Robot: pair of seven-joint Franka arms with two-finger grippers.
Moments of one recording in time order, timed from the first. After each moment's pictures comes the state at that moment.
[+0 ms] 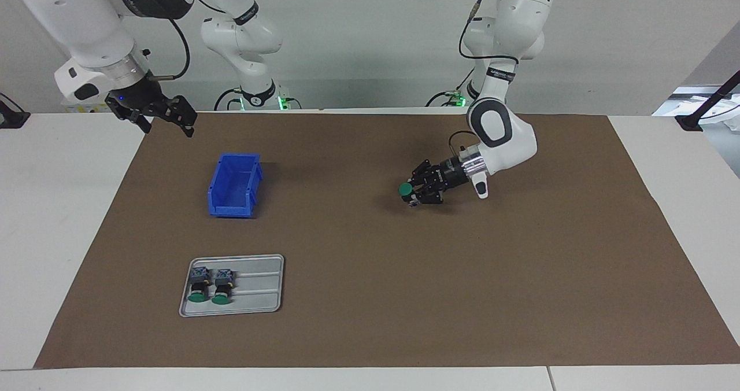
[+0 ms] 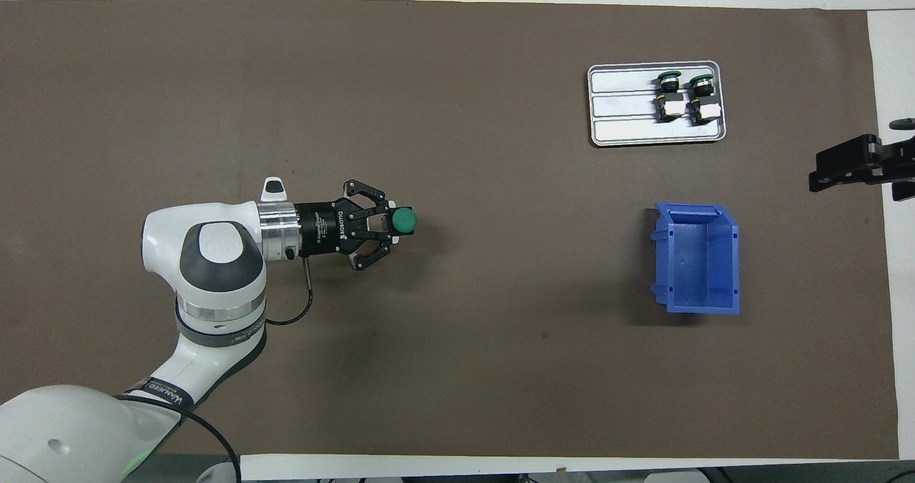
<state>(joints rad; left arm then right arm) -0.44 0.16 -0.03 -2.29 -1.61 2.27 -0.68 -0.08 -0.03 0.02 -1.63 0.00 1.49 0.08</state>
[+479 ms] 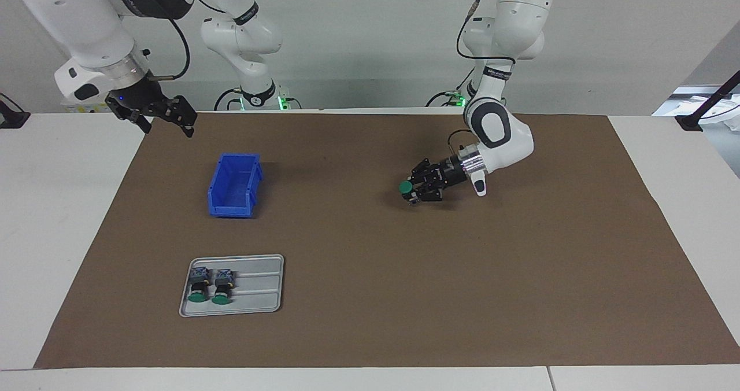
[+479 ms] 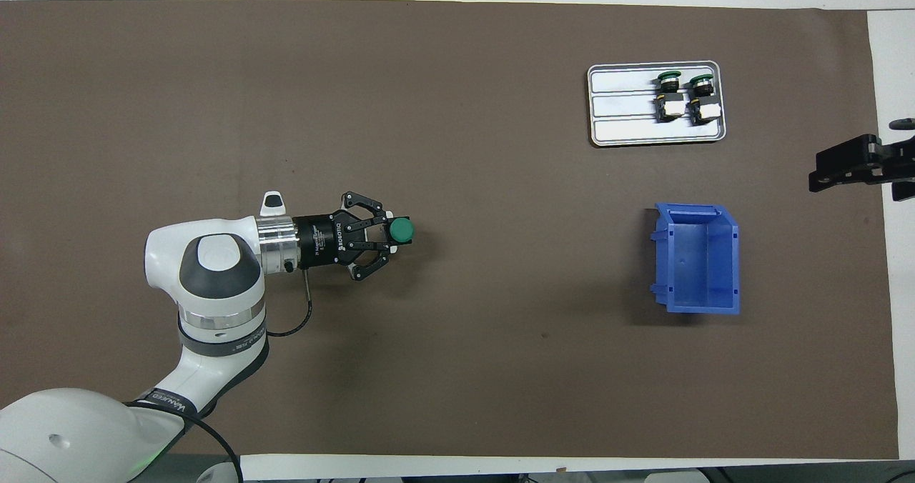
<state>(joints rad) -0.41 0.16 -0.03 -2.35 -1.69 2.23 -0.59 -0.08 -0.03 0.02 -1.63 0.00 1.49 0.08</state>
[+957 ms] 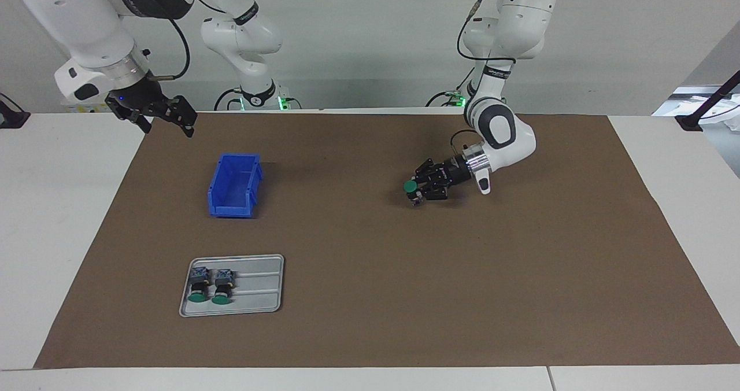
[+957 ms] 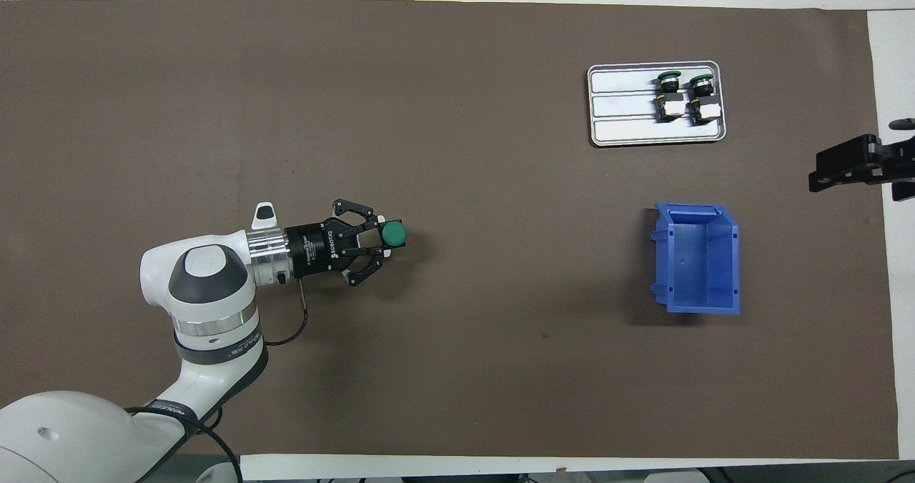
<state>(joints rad) -0.41 0.15 -0.04 -2.40 -1.82 2.20 -0.46 -0.08 -0.03 0.02 -1.63 0.00 1.49 0.08</state>
